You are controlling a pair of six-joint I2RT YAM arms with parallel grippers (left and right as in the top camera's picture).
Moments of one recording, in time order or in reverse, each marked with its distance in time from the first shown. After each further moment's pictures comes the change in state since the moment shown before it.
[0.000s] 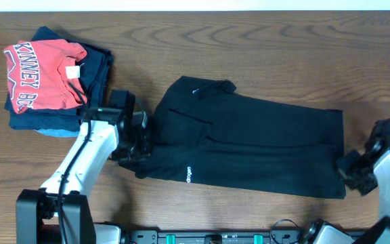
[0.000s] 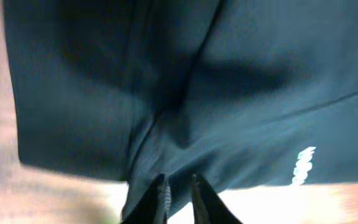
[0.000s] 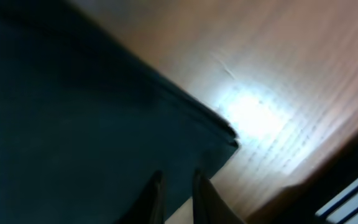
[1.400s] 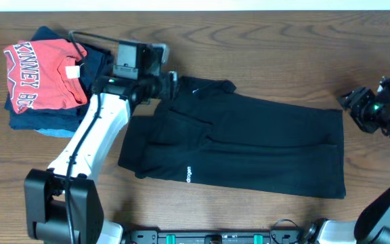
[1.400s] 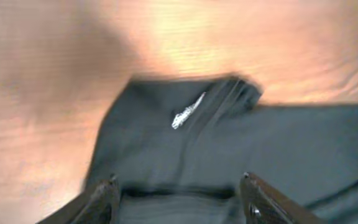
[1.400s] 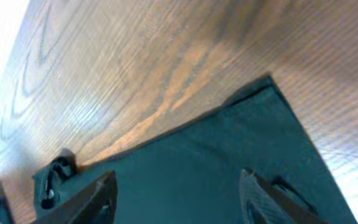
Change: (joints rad) left arm -0.106 0.142 0.304 0.491 0.101 0.013; right arm 0.013 0.268 0.298 0.381 -0.520 -0.147
